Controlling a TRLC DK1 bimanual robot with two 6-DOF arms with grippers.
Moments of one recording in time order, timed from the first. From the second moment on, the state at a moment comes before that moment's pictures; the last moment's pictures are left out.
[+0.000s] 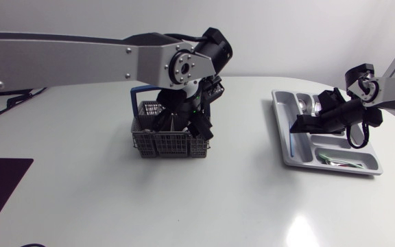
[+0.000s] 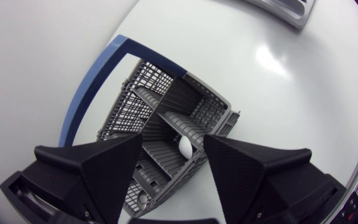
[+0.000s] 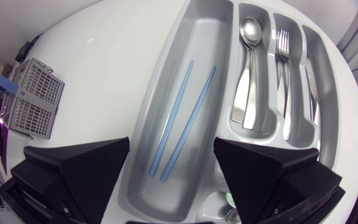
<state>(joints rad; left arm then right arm) -0.75 1.98 1.65 -0.76 -0.39 0.34 -0.23 1.89 1.20 -0.43 -0.34 -0.22</state>
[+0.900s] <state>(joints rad) -0.75 2.12 1.81 -0.98 -0.50 0.23 -0.28 1.85 1.14 -0.42 -0.36 -0.25</state>
